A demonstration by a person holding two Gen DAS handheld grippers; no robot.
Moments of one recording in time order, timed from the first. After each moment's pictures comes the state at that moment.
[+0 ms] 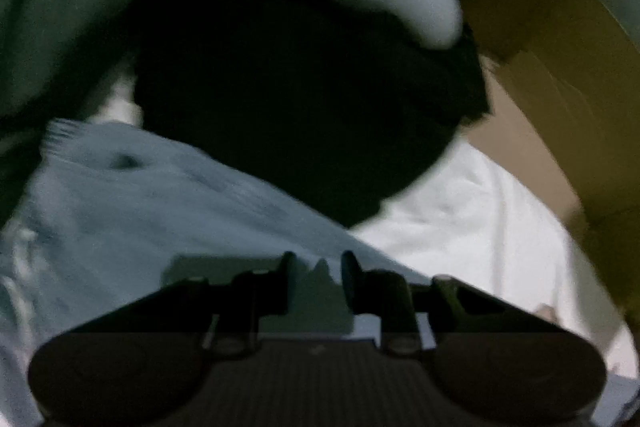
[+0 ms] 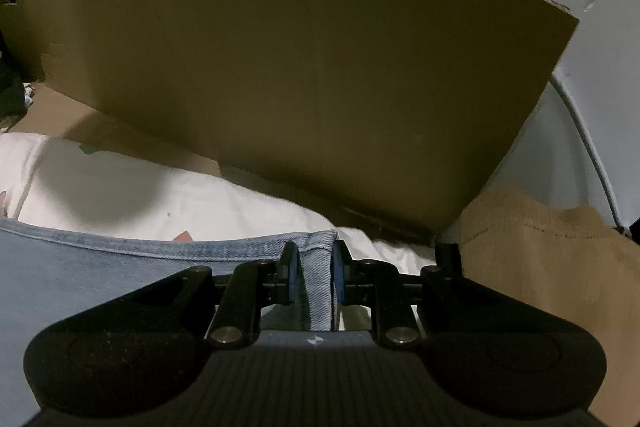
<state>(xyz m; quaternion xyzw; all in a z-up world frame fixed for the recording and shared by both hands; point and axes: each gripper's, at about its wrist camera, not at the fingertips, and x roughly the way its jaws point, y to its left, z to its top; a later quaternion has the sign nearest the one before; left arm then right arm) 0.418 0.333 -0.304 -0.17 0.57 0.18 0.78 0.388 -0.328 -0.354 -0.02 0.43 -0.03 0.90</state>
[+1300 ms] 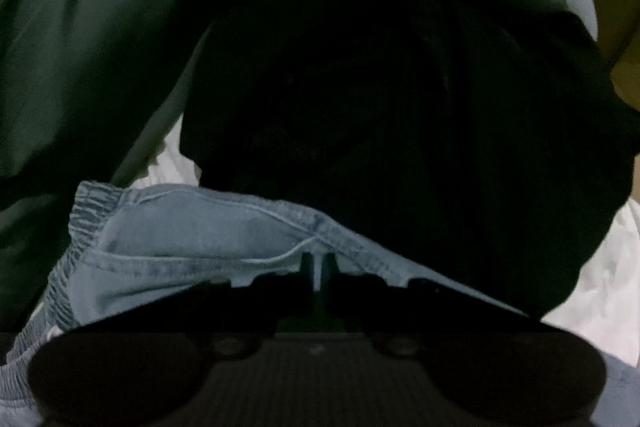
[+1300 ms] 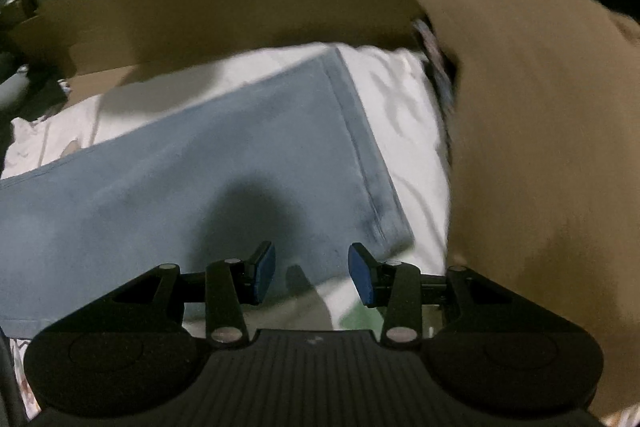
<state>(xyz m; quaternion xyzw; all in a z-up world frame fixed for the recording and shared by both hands) 0.448 0.394 -0.380 -0.08 0.53 0.23 0.81 0.220 -0.306 -0.366 0.13 0.49 -0.05 0.86</state>
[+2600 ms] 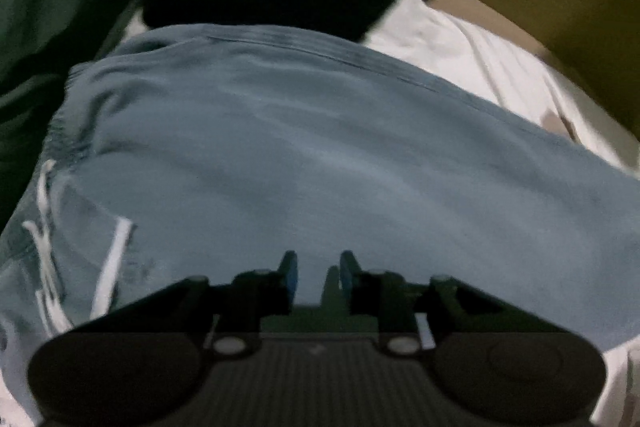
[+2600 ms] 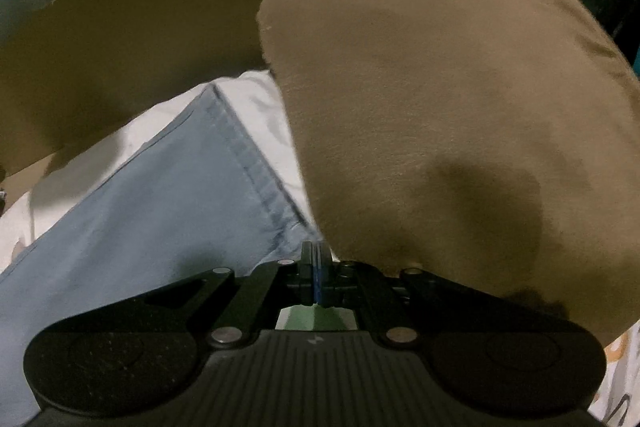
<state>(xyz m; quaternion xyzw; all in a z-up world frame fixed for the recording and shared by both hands) 0.290 0.298 -0.349 -0.05 0.58 0.07 0.81 0.211 -0.332 -0.373 0.23 0.45 -0.19 0.84</state>
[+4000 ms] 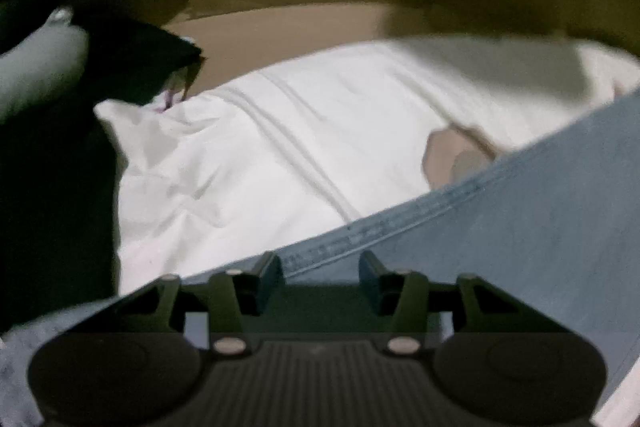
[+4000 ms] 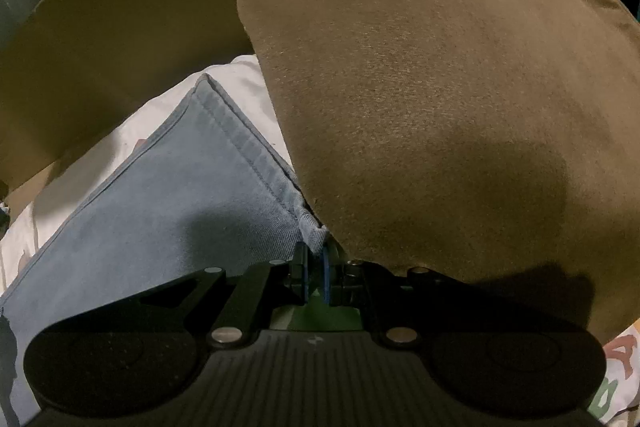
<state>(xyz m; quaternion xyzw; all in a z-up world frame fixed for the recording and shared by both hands) 0.449 0.145 -0.383 0.20 0.56 -0.15 0.79 0.214 -0.338 -0.394 0.26 0.44 -0.20 0.83</state>
